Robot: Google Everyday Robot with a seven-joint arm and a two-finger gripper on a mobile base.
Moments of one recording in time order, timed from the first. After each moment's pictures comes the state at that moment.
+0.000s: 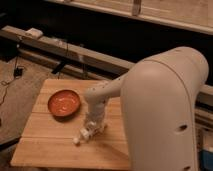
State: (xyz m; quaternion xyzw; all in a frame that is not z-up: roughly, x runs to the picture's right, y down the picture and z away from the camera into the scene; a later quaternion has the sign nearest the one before) arm -0.066 0.213 0.785 -0.30 0.28 0.75 0.53
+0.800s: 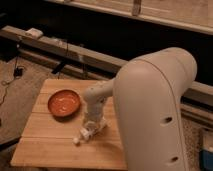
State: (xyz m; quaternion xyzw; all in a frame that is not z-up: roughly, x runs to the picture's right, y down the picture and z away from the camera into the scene) arm -0.075 0.217 0.801 -0.31 0.28 0.74 0.52
